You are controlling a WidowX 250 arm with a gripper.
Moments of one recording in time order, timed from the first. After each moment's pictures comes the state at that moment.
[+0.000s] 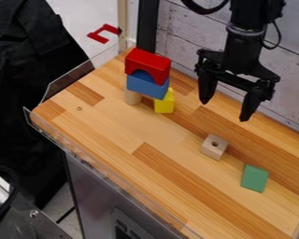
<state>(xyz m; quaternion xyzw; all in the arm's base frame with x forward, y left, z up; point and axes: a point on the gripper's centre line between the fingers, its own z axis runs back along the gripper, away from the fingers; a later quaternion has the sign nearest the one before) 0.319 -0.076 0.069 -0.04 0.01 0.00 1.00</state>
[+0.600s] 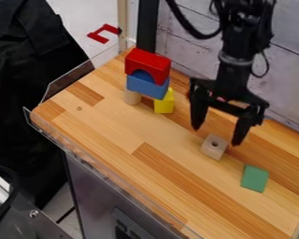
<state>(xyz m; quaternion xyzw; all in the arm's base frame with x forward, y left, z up) 0.302 -0.080 0.030 -0.05 0.07 0.05 1.00</state>
